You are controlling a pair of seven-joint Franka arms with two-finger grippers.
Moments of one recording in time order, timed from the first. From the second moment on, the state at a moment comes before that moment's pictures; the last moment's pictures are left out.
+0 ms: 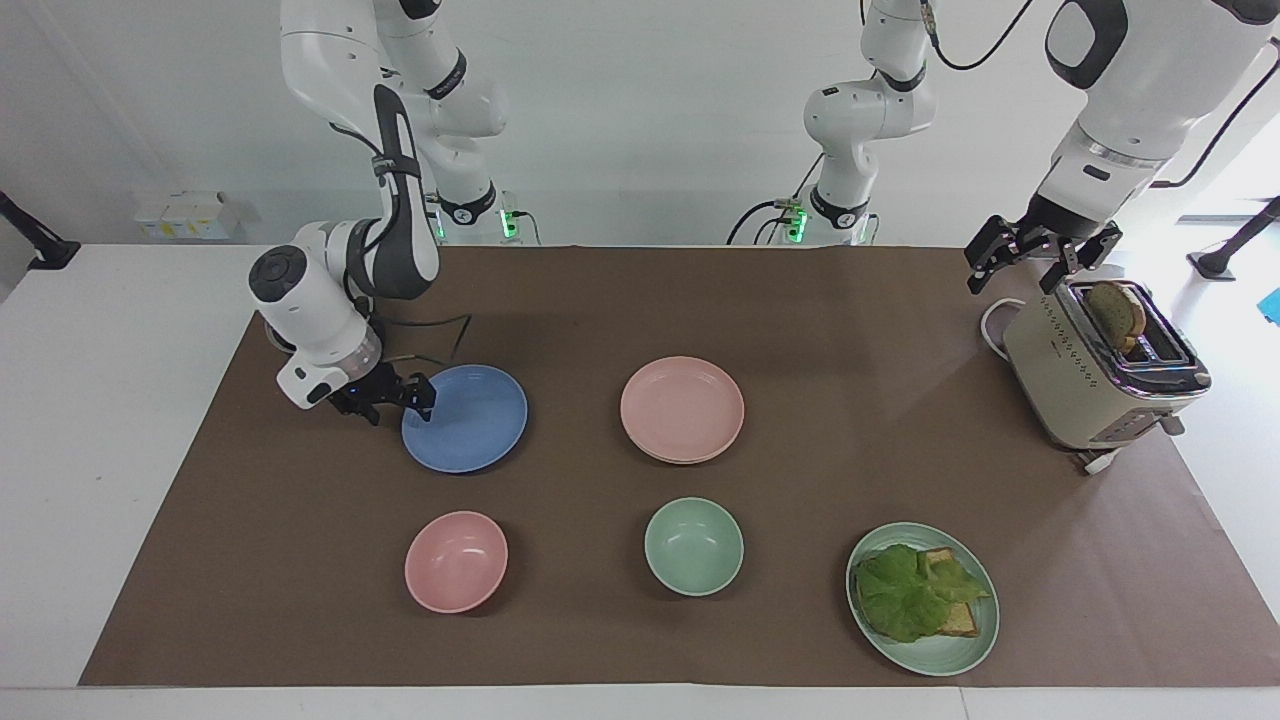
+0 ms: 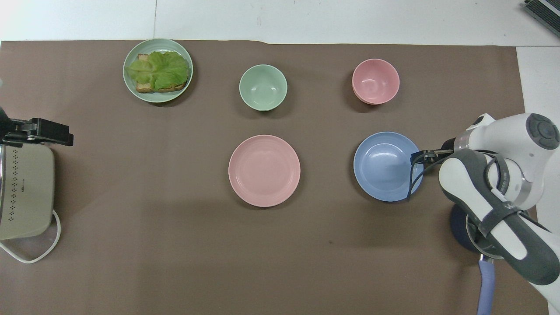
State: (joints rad) left arm 0.11 -0.02 -0.16 -1.62 -0.04 1.63 0.00; right arm -0.19 0.26 0.10 -2.10 0.15 2.33 -0.22
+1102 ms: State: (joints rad) left arm 0.11 -0.02 -0.16 -1.62 -0.04 1.63 0.00; right arm -0.20 0.23 0.10 -2.06 0.40 2.20 -0.36
